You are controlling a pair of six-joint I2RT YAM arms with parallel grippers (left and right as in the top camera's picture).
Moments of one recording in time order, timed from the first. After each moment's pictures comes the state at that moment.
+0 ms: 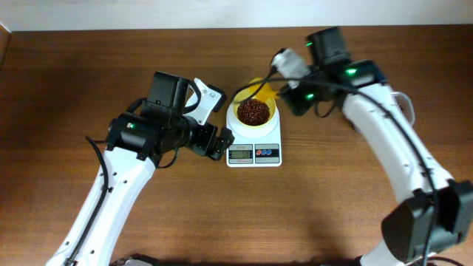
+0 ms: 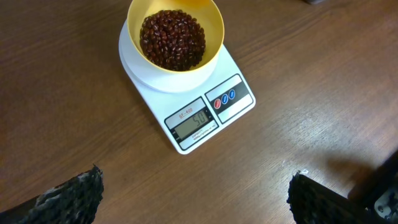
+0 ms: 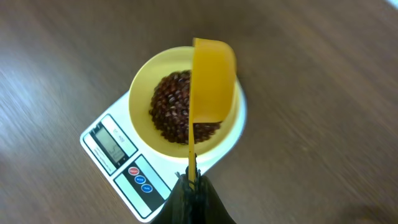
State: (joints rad) left arm -0.31 1.38 1.33 -0.98 0.33 0.14; right arm 0.27 1.78 1.65 -0.91 -0.36 -0.44
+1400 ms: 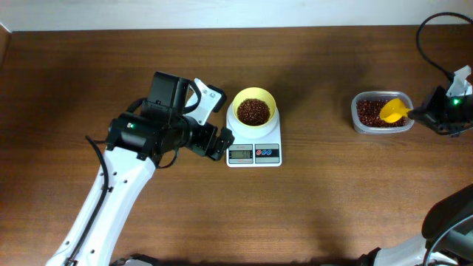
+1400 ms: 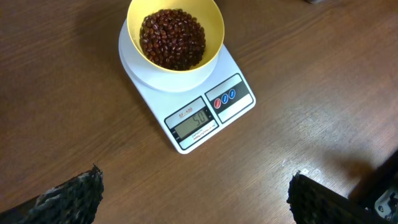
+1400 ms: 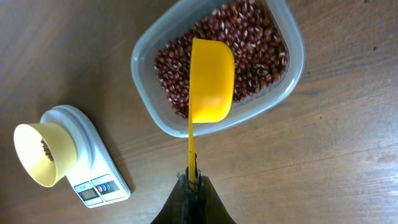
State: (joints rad) left arm -0.31 1.38 1.33 -0.98 0.33 0.14; right arm -0.51 1.79 1.65 -1.24 -0.44 0.07
